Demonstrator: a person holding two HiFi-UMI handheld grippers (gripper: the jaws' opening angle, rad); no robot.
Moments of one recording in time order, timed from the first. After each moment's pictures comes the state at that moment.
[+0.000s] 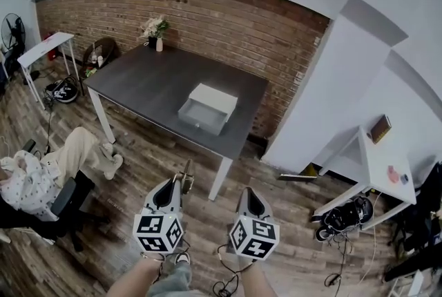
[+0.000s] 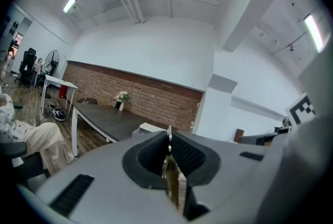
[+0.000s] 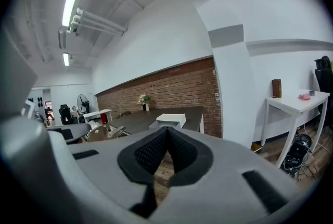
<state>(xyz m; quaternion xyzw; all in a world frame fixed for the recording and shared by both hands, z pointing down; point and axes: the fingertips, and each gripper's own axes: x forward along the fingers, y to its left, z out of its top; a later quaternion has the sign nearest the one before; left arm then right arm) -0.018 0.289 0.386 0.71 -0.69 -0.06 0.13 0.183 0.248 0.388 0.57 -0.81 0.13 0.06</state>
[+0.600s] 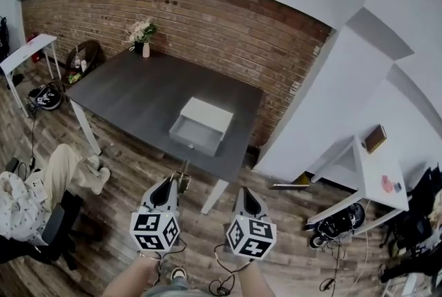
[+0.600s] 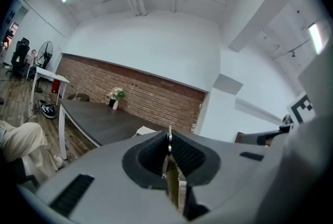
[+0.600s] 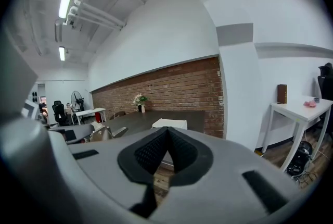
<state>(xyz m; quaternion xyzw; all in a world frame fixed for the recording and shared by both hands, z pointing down) -0.077 0.157 0.389 0.73 -0.66 -0.07 0.14 0.122 0.129 0.379 0.58 -0.80 0.11 0.07</state>
